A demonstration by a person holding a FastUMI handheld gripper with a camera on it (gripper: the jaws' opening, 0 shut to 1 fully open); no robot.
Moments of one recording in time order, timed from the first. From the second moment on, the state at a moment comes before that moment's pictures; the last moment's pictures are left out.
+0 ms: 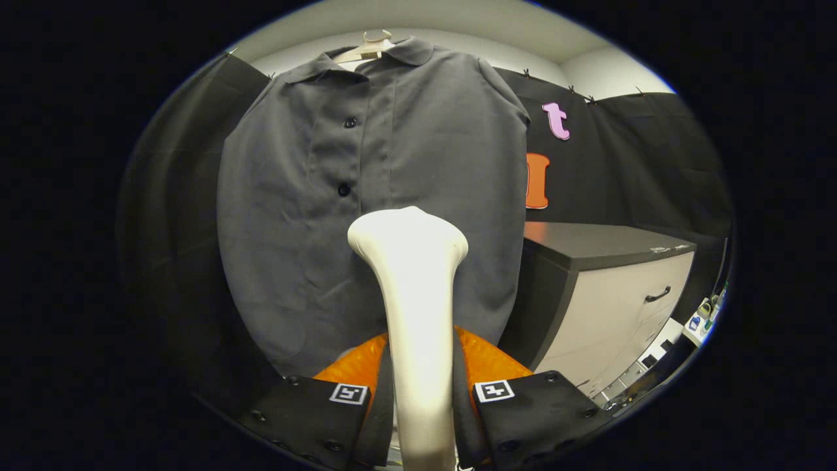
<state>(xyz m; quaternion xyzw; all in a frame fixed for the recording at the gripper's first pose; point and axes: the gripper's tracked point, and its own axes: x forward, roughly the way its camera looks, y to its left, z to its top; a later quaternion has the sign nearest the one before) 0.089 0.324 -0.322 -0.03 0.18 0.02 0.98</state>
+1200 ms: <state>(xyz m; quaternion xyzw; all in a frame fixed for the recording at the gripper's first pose) 0.152 0.490 -0.169 -0.02 0.04 0.19 0.98</state>
